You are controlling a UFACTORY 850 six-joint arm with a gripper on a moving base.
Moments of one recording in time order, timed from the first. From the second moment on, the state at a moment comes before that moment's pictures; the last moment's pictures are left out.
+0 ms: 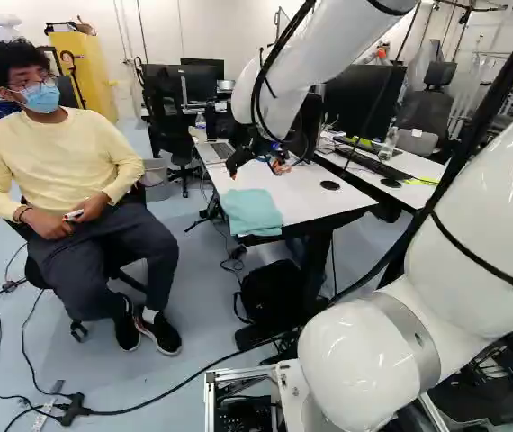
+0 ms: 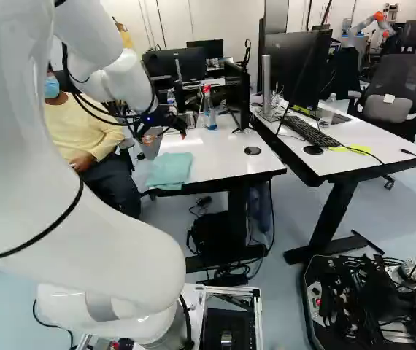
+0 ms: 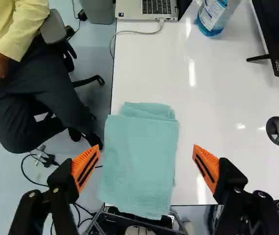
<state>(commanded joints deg) 11.5 7.4 -44.7 -2.4 -17.5 0.0</state>
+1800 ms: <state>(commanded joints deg) 3.3 13.5 -16.4 -0.7 30.5 0.0</state>
